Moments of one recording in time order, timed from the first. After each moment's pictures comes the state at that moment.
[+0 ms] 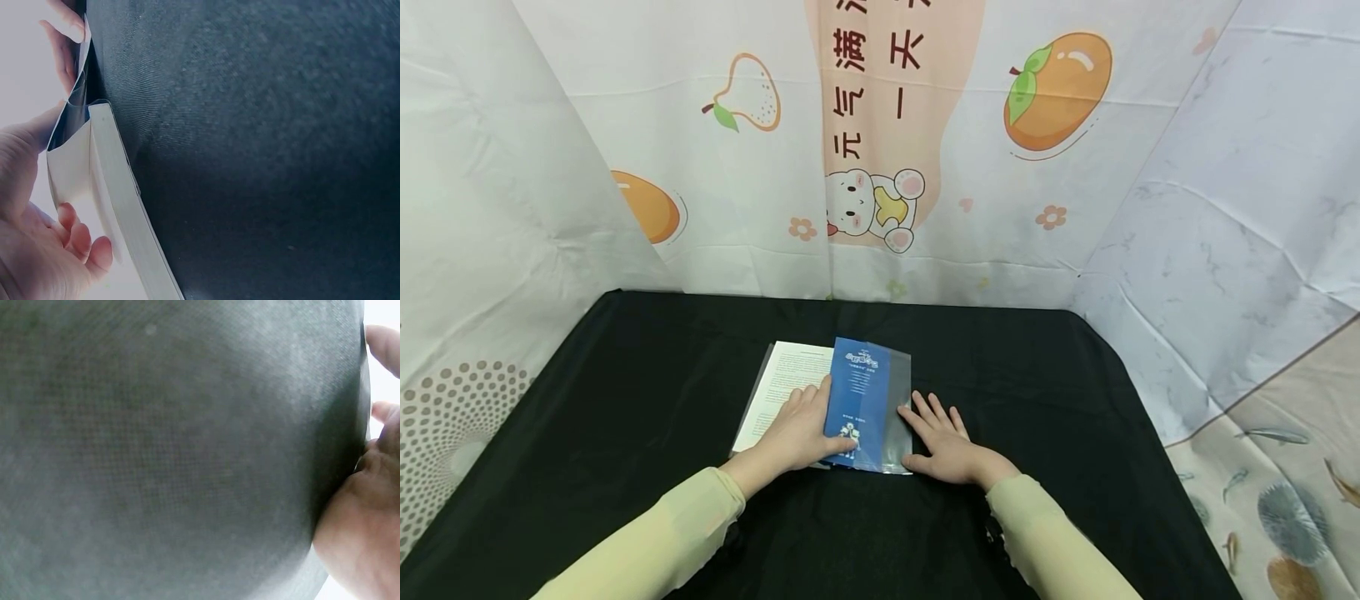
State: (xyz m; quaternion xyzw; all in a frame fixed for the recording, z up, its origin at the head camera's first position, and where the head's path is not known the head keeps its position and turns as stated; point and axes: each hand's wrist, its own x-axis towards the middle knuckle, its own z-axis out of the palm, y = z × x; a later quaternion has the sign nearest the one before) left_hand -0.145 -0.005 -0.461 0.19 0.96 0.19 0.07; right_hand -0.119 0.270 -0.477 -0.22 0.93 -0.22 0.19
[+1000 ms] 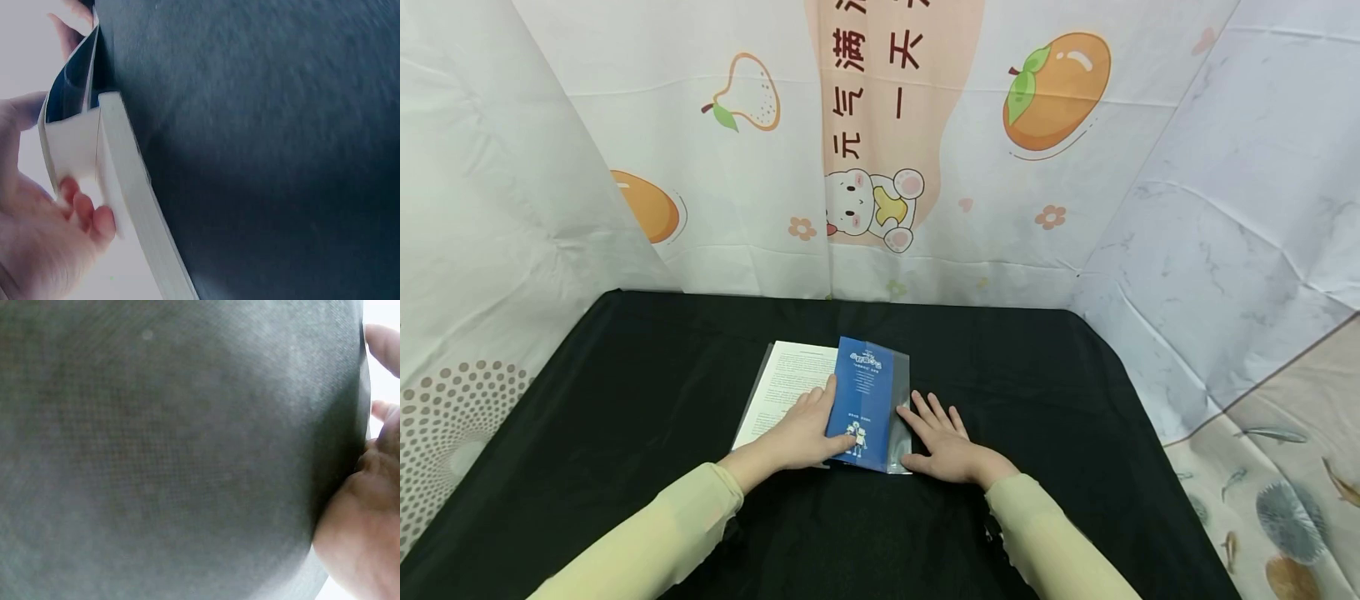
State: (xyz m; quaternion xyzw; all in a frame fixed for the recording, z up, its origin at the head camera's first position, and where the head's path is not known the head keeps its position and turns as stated) left_hand -0.145 -0.007 -0.452 0.23 0.94 0.23 0.13; right_hand -0.119 0.268 -0.474 -0.21 0.93 -0.22 0.19
